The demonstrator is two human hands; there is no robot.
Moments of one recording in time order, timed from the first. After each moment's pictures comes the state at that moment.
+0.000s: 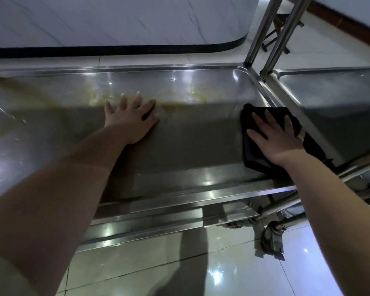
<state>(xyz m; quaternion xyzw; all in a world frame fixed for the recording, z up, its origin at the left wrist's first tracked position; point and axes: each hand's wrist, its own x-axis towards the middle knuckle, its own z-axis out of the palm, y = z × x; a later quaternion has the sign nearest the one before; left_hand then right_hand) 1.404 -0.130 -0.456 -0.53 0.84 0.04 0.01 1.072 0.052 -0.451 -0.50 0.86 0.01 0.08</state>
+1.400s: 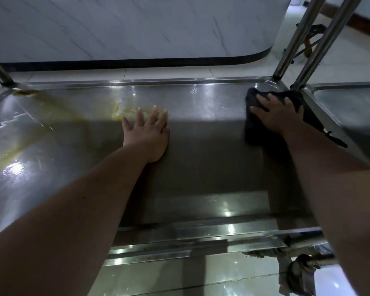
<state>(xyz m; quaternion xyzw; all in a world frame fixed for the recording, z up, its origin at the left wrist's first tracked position) 1.400 -0.128 -0.466 -0.58 0.82 0.03 -0.01 1.052 -0.092 -0.445 -0.53 0.85 0.00 0.06</state>
